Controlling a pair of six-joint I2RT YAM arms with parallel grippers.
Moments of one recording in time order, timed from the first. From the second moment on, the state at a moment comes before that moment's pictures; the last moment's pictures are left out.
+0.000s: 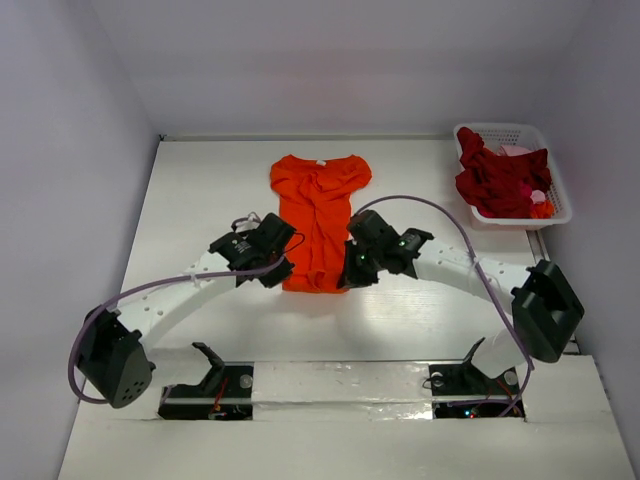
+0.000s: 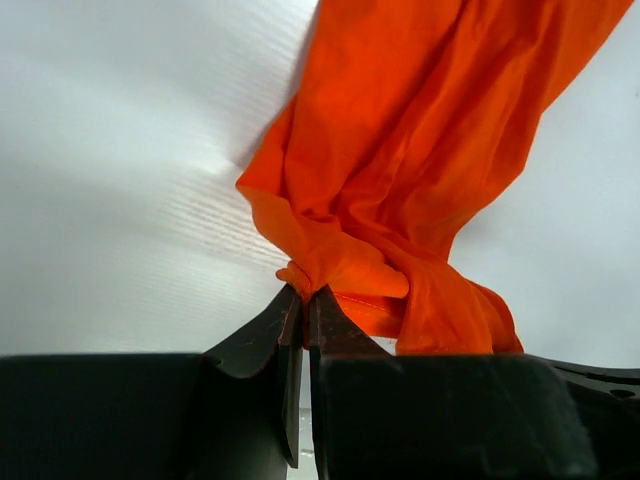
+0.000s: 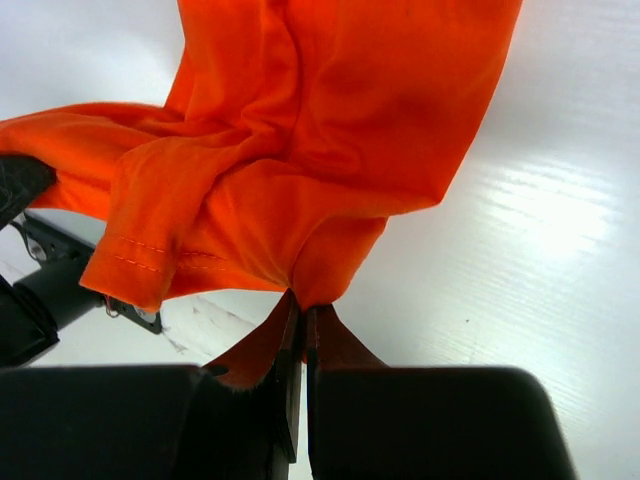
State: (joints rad) left arm -0.71 1.22 0.93 -0.84 -0.23 -1.24; right arm 0.83 1.51 1.05 -0.53 -0.12 0.84
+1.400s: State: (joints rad) left arm -0.44 1.64 1.26 -0.68 -0.13 -0.92; right arm 0.58 1.89 1.51 -0.68 -0.19 0.62
